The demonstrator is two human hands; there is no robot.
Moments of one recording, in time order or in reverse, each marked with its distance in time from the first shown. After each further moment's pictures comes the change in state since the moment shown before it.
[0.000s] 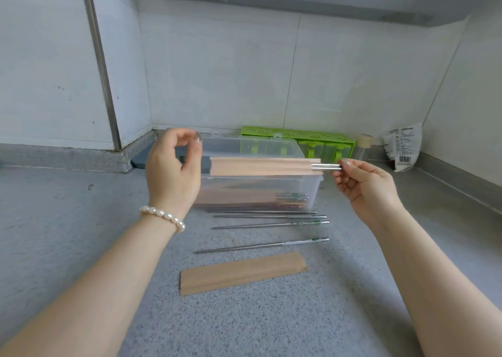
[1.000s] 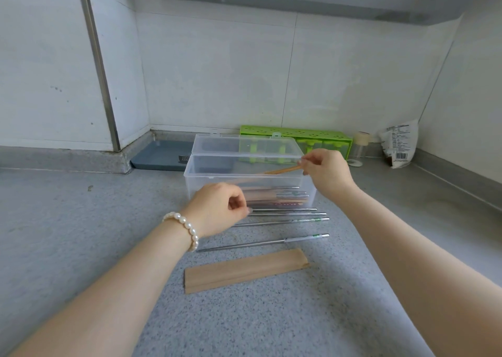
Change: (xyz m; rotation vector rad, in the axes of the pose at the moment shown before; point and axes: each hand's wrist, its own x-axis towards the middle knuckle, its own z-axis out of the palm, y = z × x) left_hand -0.026 -0.010 0.017 0.265 -0.903 0.058; right_hand 0.019 0.016 0.048 -1.050 -0.073 -0.264
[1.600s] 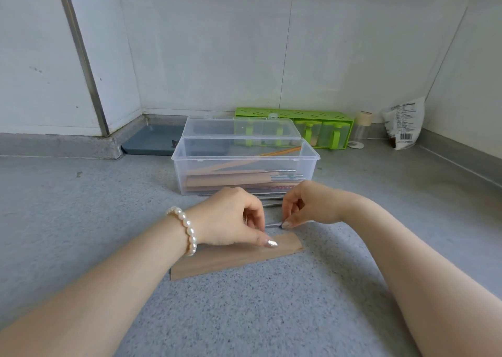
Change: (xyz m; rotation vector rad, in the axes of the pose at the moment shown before) left_hand -0.012 0.033 0.016 -0.041 -0.328 0.059; right_hand -0.039 0.025 0.003 -0.260 -0.854 -0.122
